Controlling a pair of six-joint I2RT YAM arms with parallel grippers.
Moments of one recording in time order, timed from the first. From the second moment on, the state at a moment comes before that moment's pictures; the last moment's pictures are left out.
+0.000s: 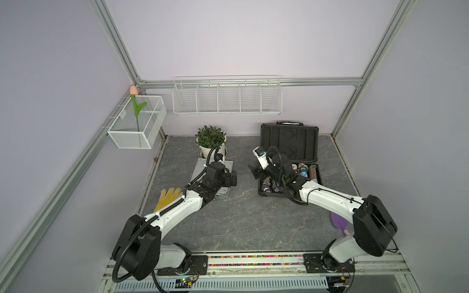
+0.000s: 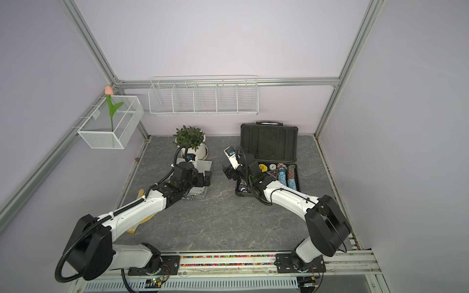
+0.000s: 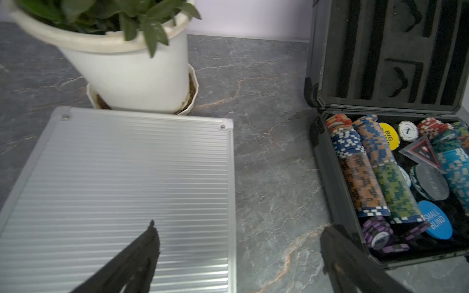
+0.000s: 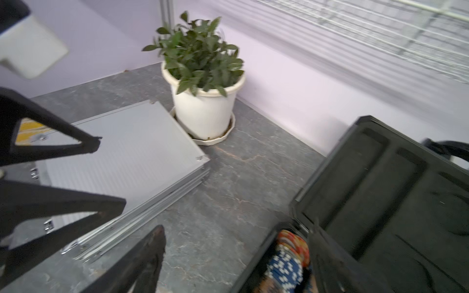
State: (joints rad) left arm -0.61 1.39 0.86 -0.08 -0.15 -0.34; right arm 0.68 1.52 1.01 0.15 0.10 -0.12
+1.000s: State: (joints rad) left arm -0.76 2.04 1.42 -0.27 -0.02 -0.34; right arm 0.33 1.61 1.21 -0.20 0.16 0.04
